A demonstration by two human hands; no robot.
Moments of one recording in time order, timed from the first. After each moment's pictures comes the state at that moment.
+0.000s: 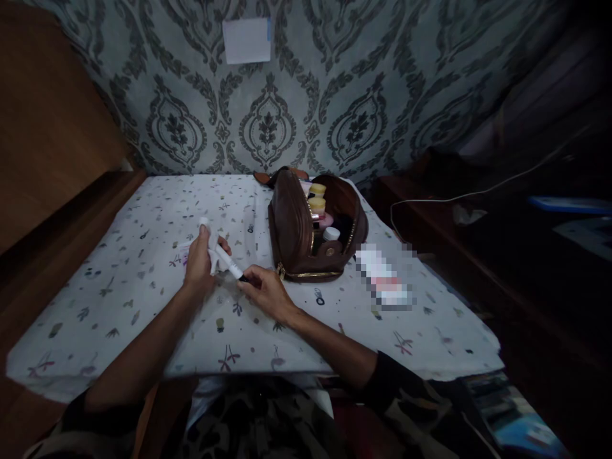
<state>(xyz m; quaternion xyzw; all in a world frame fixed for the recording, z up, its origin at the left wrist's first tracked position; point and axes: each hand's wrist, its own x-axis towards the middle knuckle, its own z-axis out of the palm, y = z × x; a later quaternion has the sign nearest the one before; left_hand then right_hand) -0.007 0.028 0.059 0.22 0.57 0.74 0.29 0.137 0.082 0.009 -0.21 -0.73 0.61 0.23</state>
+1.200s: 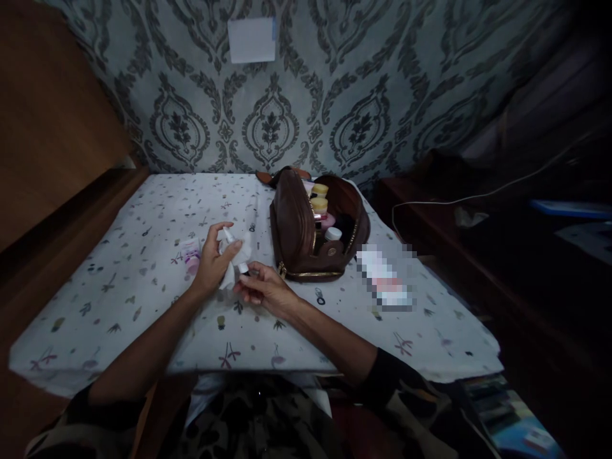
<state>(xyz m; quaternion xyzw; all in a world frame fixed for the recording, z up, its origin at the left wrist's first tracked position) -0.006 0.023 0.047 0.43 0.63 0.63 0.16 0.135 0.082 0.018 -0.15 -0.43 0.88 0.12</state>
